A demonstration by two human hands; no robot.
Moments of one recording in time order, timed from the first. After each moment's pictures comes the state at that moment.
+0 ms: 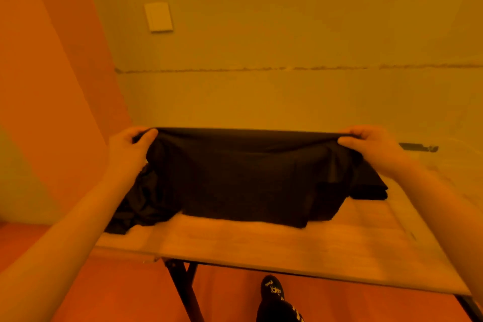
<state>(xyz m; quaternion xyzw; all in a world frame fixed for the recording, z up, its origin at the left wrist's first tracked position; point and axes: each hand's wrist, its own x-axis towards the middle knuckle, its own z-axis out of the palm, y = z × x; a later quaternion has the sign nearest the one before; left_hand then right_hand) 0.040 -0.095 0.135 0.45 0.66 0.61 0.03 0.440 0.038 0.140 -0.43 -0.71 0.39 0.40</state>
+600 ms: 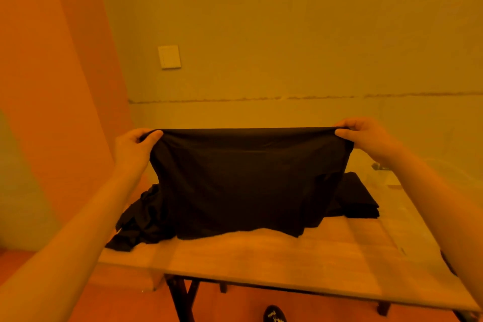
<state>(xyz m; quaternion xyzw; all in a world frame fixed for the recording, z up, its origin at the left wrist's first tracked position) 0.062 -0.119 0.186 0.43 0.63 0.65 0.05 0.452 0.025 0.203 -0.43 -0.73 0.35 0.41</state>
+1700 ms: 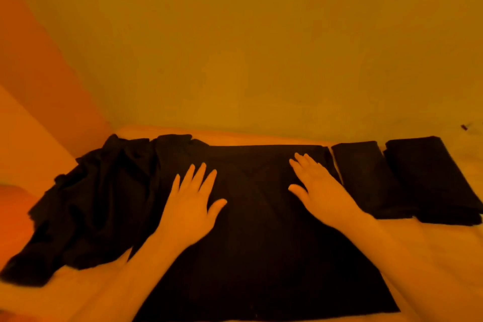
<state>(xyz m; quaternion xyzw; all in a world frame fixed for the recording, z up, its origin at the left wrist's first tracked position) 0.067 0.055 -0.061 0.64 0.76 0.01 0.05 0.316 0.169 -0.057 -0.44 -0.89 0.12 0.03</state>
